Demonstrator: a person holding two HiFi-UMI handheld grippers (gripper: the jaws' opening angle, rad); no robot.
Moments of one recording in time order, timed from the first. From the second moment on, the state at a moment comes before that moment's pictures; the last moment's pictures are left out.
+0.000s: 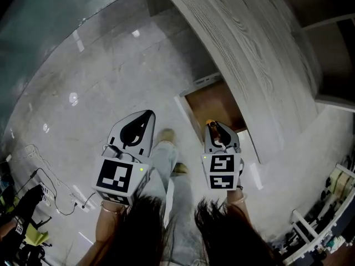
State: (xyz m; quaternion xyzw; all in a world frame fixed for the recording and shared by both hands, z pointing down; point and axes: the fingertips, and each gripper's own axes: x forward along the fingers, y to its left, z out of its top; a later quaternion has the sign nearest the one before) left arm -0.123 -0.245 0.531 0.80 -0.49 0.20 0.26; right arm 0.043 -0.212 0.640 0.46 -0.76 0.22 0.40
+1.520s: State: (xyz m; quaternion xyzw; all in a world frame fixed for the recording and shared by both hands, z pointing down) left arm -0.133 -0.250 0.571 0.80 -0.48 0.21 0.28; right arm 0.038 -0.236 0.699 0.42 -0.70 0.21 0.54
